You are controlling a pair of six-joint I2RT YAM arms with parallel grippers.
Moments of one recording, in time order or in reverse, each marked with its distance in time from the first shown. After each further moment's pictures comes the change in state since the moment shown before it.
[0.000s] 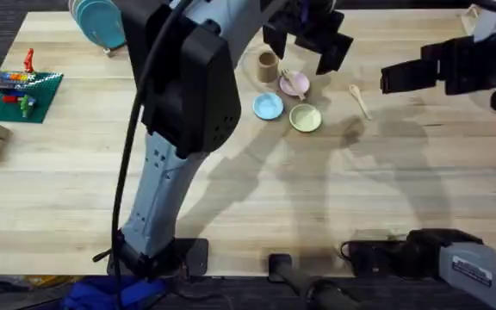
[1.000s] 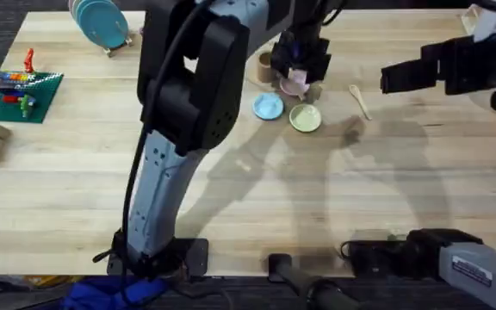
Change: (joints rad) left arm 0.018 0.007 -0.319 0.379 0.004 -0.142; right arm 0.000 0.000 0.000 0.000 0.000 0.000
